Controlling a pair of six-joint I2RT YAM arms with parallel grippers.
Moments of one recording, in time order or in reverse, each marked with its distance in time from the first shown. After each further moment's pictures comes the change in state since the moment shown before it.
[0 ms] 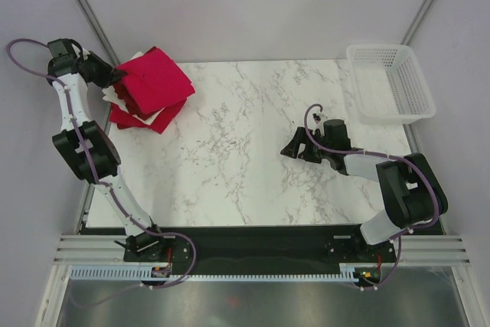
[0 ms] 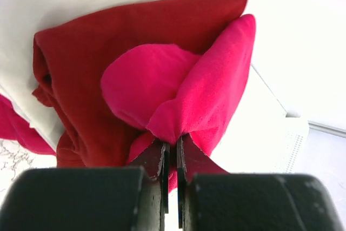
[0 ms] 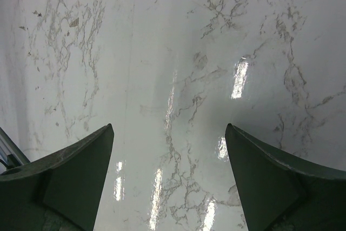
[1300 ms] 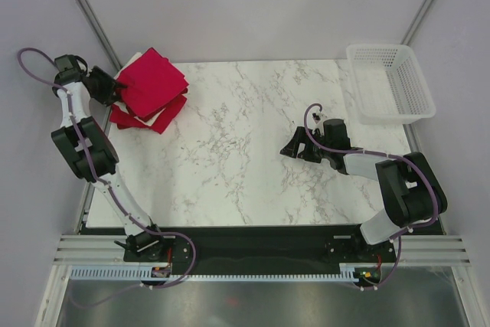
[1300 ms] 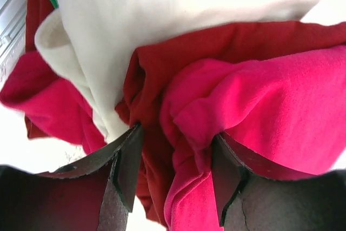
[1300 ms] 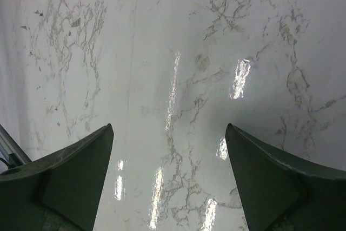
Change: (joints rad) left arm 0.031 0.058 -0.122 0.079 -0.137 0.021; right arm 0.000 0.008 0.007 0.001 -0.007 0.000
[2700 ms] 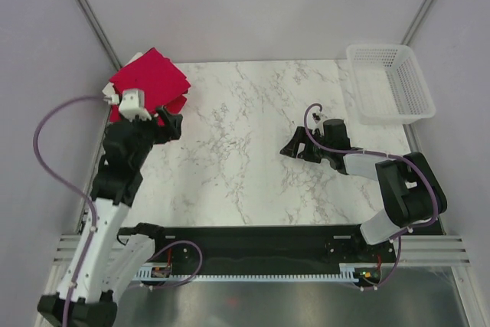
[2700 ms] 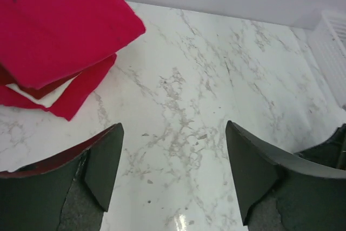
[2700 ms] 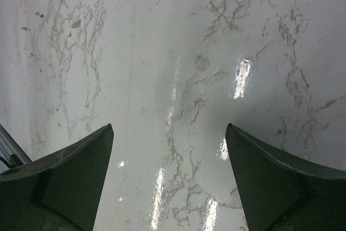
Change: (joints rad) left arm -0.675 -1.271 -0.930 0.274 -0.396 0.251; right arm 0.000 0.000 0.000 0.002 0.001 0.007
